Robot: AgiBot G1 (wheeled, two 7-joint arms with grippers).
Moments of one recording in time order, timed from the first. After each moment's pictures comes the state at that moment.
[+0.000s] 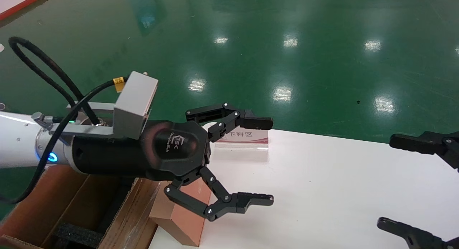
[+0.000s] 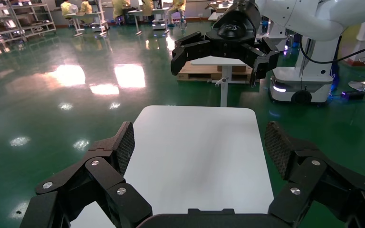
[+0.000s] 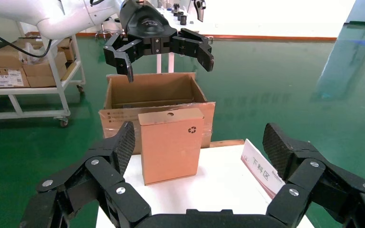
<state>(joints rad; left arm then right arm) -1.08 0.61 0.28 -1.28 0.73 1.49 -0.19 1.07 -0.61 -0.28 1.28 -0.73 -1.50 0.19</state>
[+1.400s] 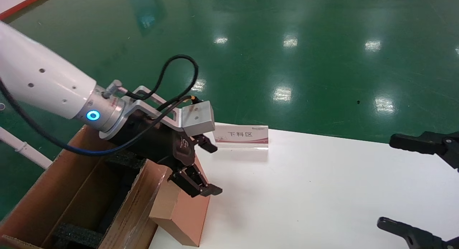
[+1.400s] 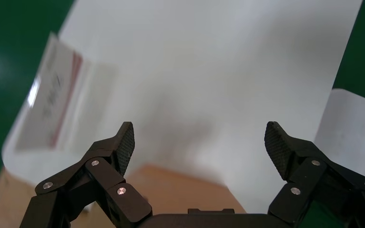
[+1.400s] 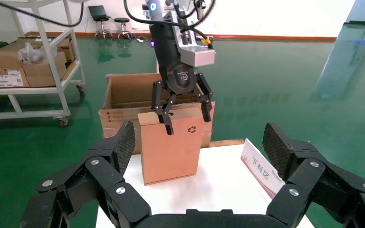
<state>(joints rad) -1.77 0.67 0.92 -1.35 1.43 1.59 -0.85 1.08 -0.61 -0.28 1.28 -0.73 -1.50 0.19</state>
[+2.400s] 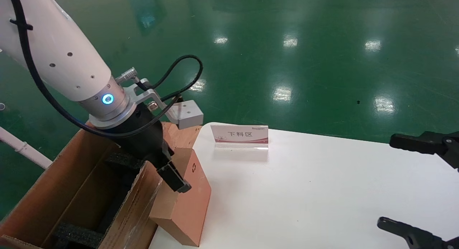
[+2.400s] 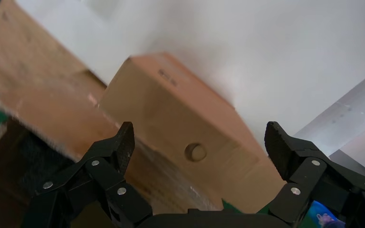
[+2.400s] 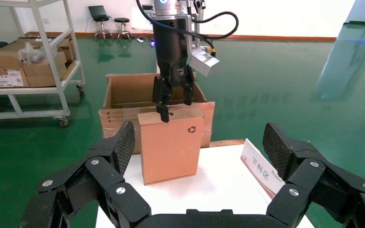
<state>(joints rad) -2.22 0.79 1.61 -1.36 1.43 1.56 -1.38 1.08 -0.61 -0.28 1.28 -0.73 -1.49 0.19</state>
